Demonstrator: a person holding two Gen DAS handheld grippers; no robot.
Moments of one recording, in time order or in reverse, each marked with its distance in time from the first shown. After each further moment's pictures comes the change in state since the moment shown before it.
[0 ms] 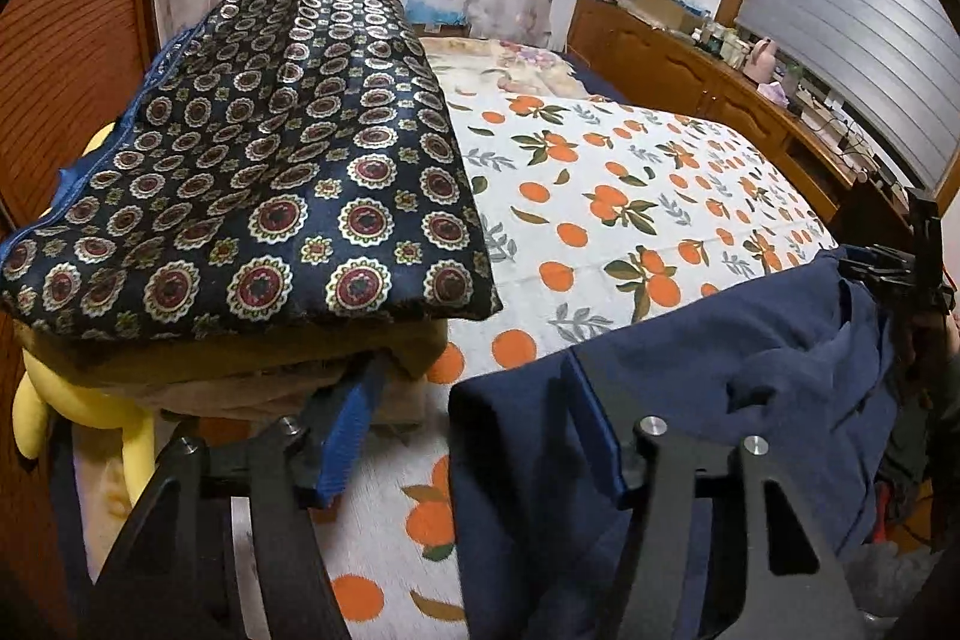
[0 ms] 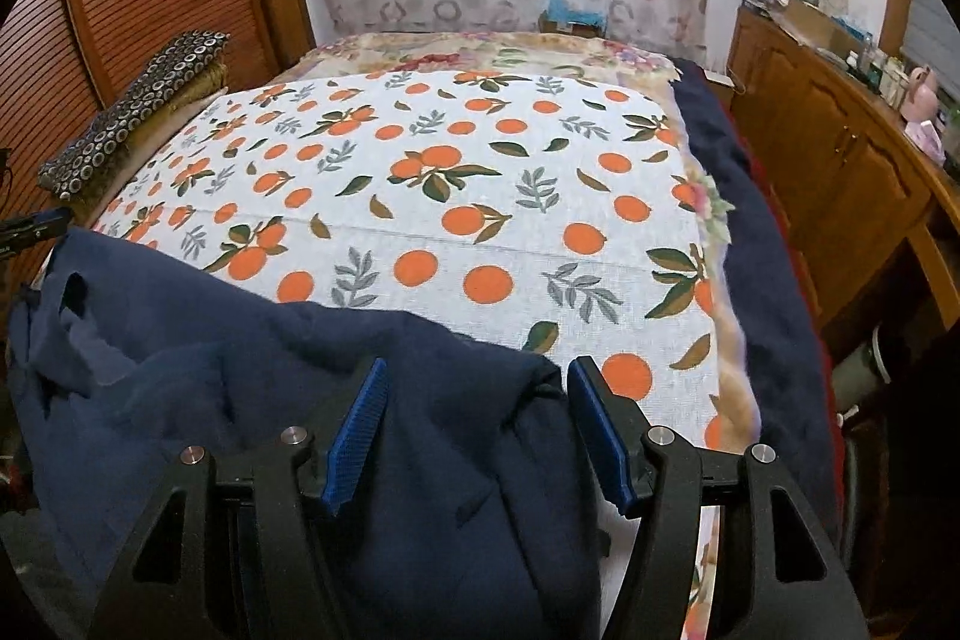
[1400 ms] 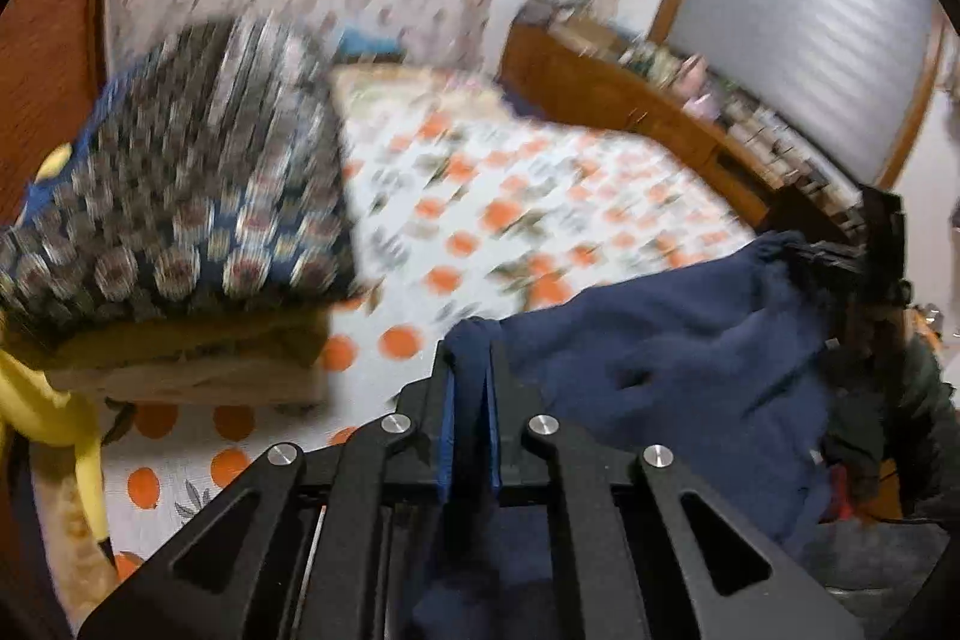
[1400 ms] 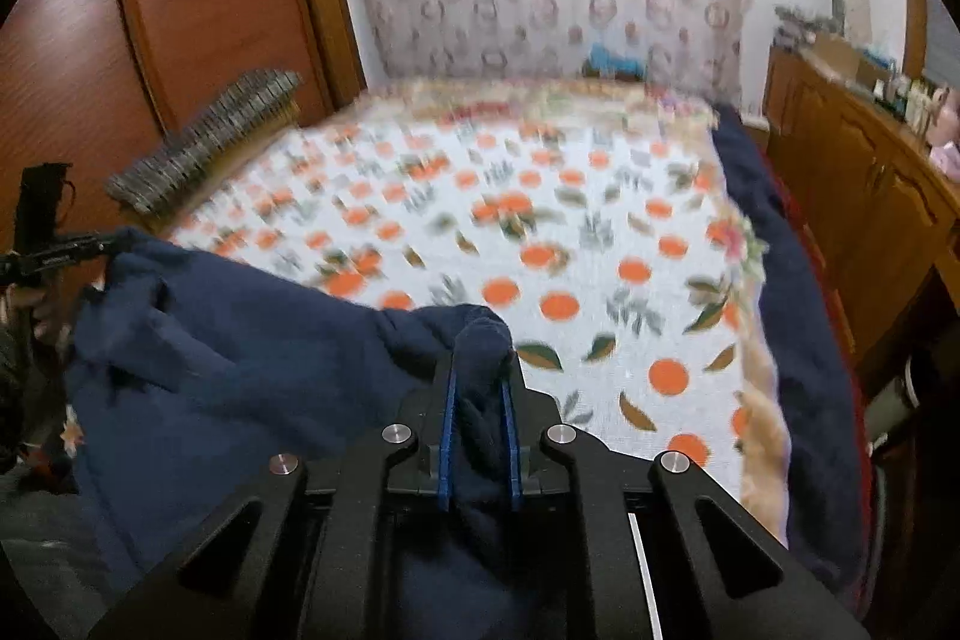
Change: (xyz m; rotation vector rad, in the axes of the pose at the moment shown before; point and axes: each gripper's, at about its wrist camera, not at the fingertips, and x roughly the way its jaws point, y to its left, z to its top) left arm -0.041 -0.034 -0.013 0.057 -0.113 -0.195; right arm -0.053 0.015 -0.021 -0.028 -0.158 0.115
